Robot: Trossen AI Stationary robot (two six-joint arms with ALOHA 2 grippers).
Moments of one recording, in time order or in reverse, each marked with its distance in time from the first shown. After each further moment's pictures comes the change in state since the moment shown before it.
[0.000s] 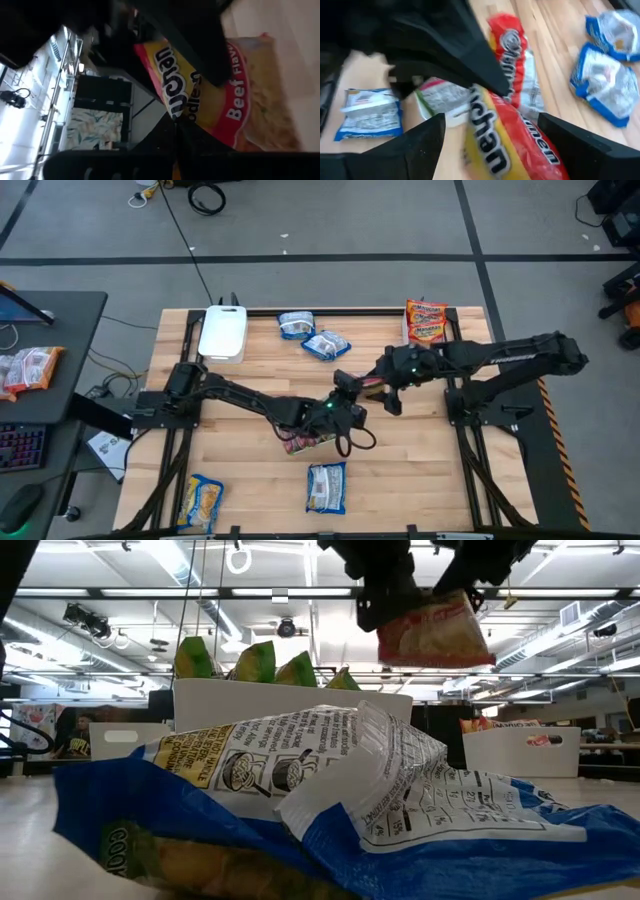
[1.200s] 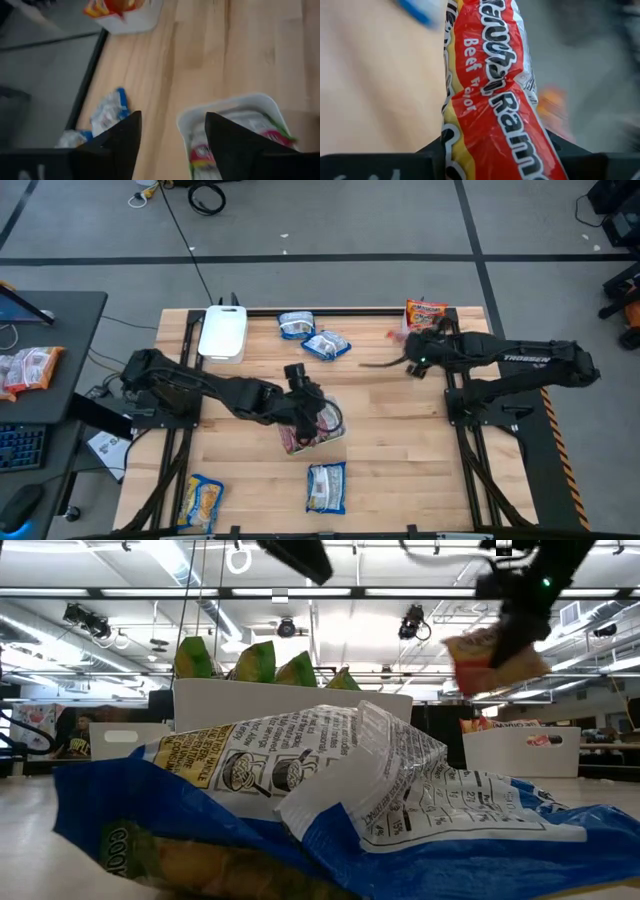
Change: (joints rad) left arm -0.036 -0.328 -0.046 -0.730 0.363 -0.976; right arm -0.169 -0.148 -0.087 -0.421 0.636 -0.136
